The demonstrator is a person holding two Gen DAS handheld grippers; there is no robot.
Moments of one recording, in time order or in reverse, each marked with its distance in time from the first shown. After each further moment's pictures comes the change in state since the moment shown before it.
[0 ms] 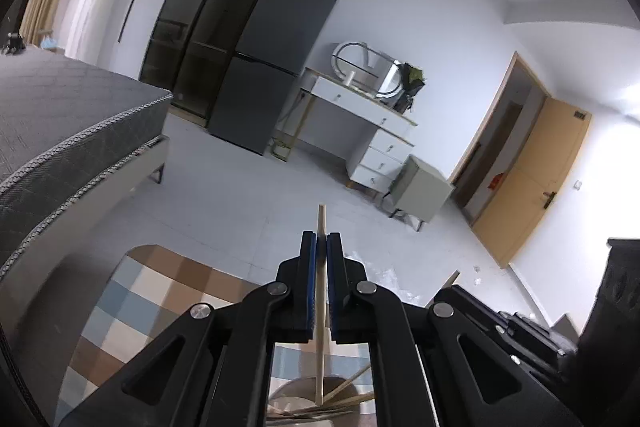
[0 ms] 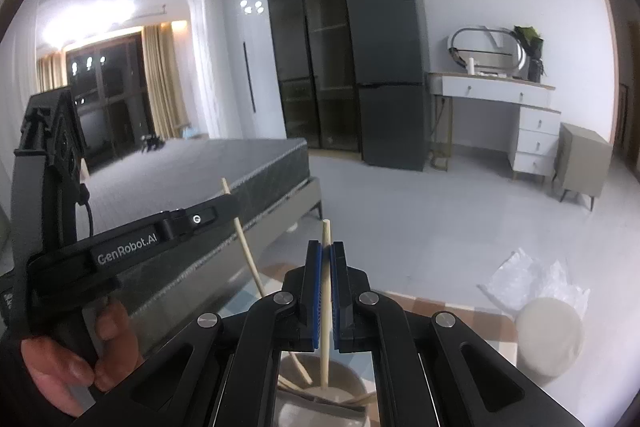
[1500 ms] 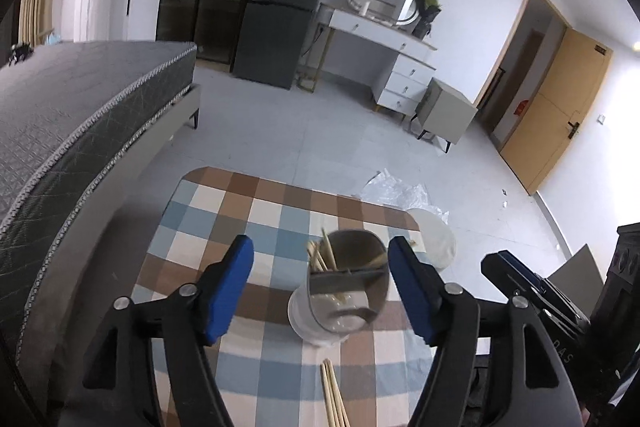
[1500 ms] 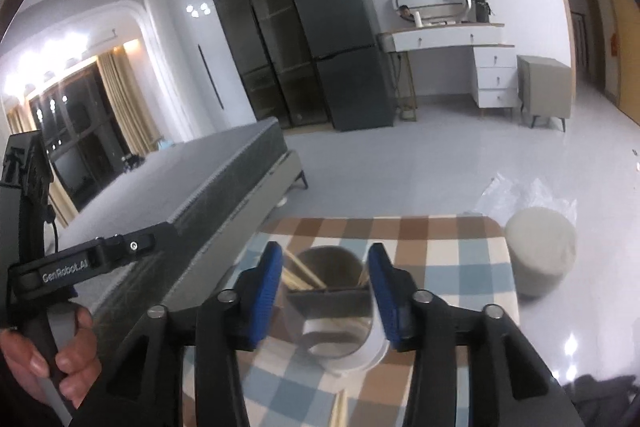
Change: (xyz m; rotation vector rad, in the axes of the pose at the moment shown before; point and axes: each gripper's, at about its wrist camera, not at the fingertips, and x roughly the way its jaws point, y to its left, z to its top) left arm -0.108 -0.026 -0.026 0.096 0.270 0.116; right arm -0.093 -0.002 -0.061 0.239 0.057 -0.062
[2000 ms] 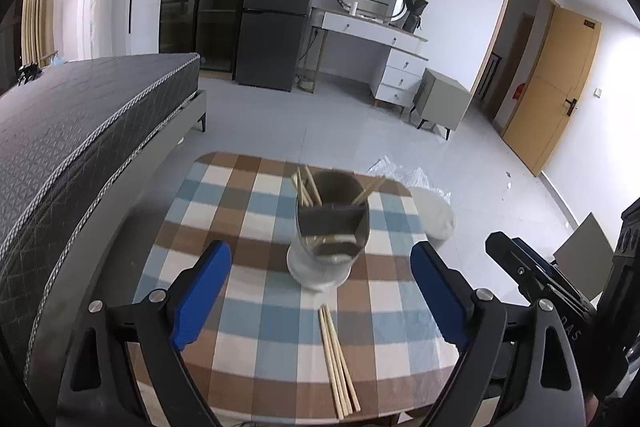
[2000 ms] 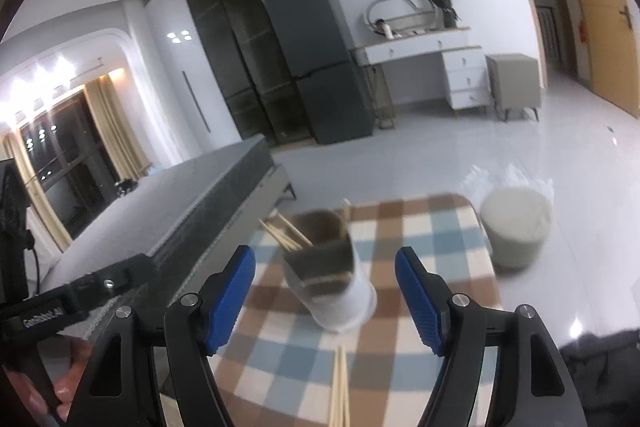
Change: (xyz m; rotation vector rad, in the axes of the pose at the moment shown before) left arm -0.034 -0.018 -0.061 0.054 -0.004 0.049; right arm -0.068 -0.012 -0.060 0.091 -0.050 -0.061
